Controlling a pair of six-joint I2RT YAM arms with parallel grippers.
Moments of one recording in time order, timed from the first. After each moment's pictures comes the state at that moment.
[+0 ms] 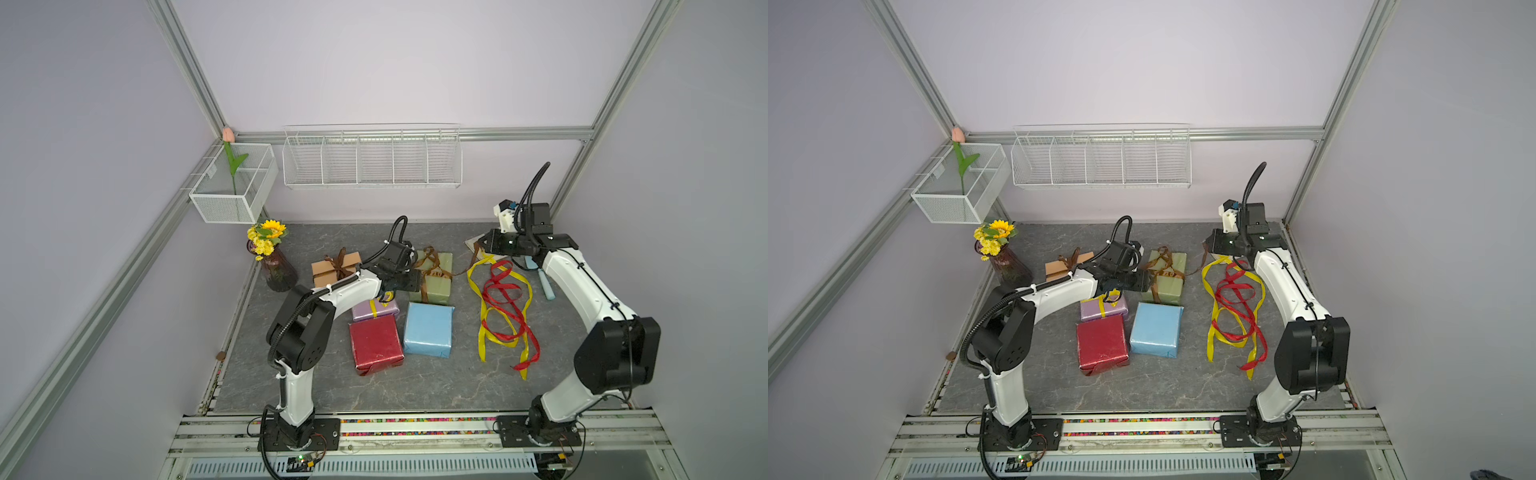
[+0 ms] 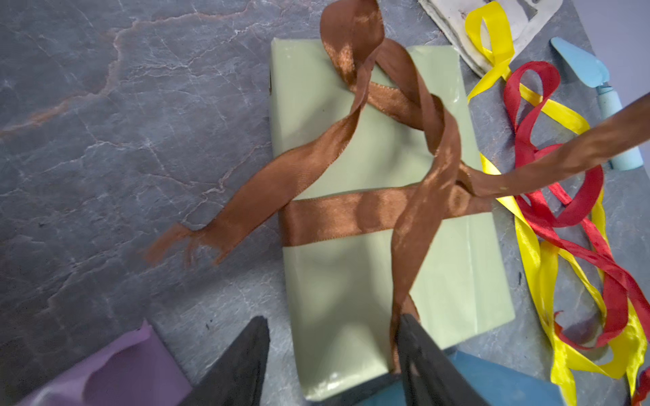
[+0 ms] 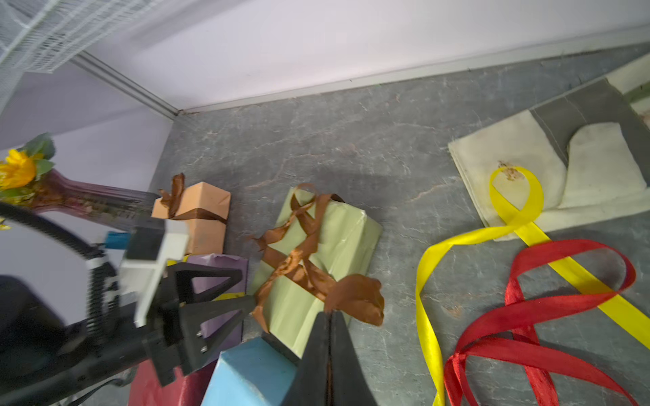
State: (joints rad) left arm -0.68 1.91 1.37 -0.28 0.11 -0.37; right arm 0.11 1.65 1.45 -0.58 -0.42 0.24
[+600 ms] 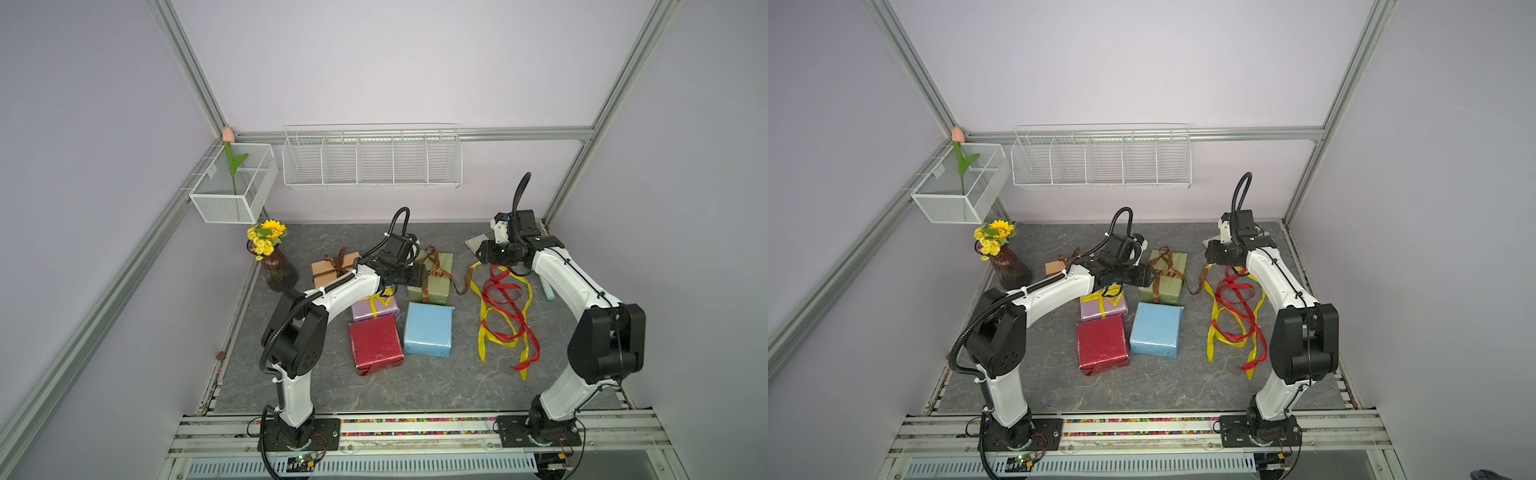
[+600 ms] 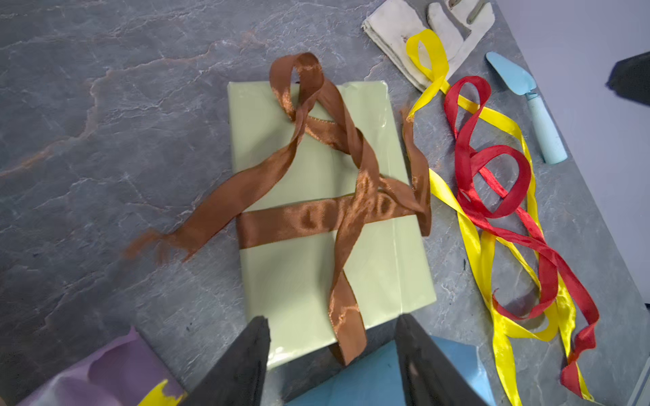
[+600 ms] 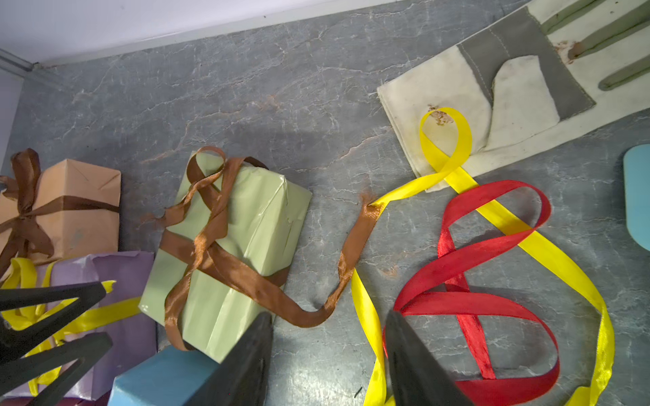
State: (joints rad) left arm -0.69 1.89 1.44 -0.34 0.17 -0.34; right arm 0.16 1.70 1.44 -0.65 -0.20 0.19
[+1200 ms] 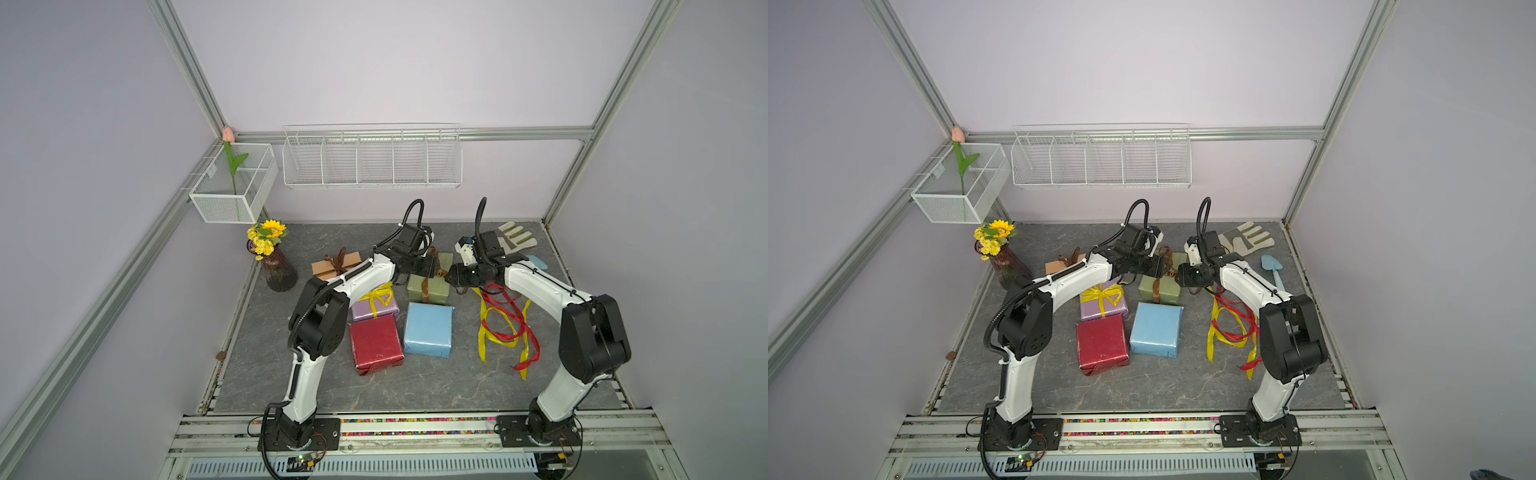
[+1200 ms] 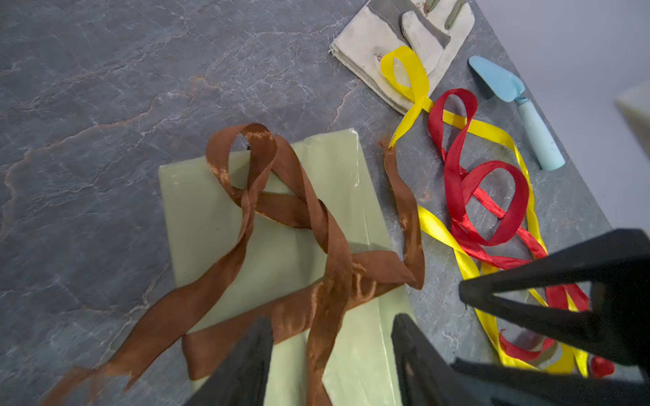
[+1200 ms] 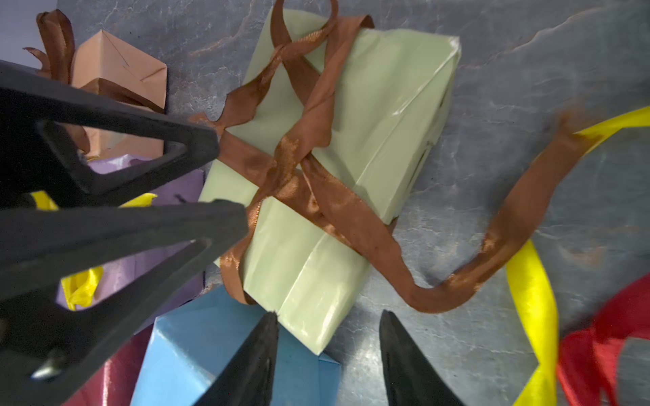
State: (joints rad) left arm -0.70 2.12 1.72 -0.40 0.21 -0.25; right arm 0.35 1.74 1.25 -0.51 -0.29 0.28
